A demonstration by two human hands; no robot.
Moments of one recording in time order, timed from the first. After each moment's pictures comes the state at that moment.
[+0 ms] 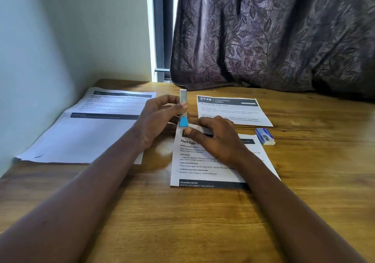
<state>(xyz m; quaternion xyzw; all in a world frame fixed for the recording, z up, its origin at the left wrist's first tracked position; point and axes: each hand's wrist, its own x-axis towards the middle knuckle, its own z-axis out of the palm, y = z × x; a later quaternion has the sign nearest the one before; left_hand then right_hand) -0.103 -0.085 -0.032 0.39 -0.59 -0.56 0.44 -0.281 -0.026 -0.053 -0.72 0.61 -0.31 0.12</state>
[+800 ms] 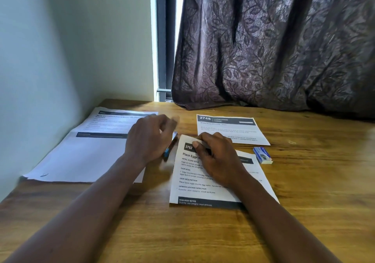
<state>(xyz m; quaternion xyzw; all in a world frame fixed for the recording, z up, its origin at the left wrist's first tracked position) -0.090 -0.097 -0.041 0.51 -0.76 -0.05 0.41 -0.283 -0.028 -0.061 -0.72 0.60 -0.34 0.06</state>
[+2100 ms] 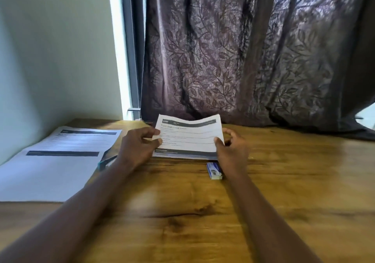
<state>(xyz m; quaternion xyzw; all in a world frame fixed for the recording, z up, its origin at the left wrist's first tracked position) -0.185 -0.111 -0.043 0.52 -0.70 -0.22 0.44 -0.435 -0.054 -0.056 -0.44 0.65 -0.62 0.08</state>
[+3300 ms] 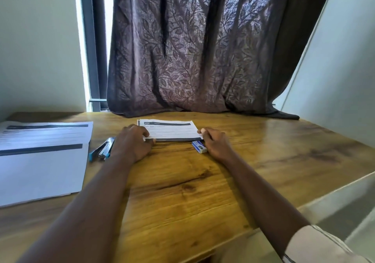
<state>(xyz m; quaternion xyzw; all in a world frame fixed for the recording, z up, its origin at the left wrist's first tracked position) -0.177 -0.103 -0.058 0.48 -0.80 -0.14 0.33 -0.425 0.000 -0.056 -0.54 0.77 -0.34 0.01</state>
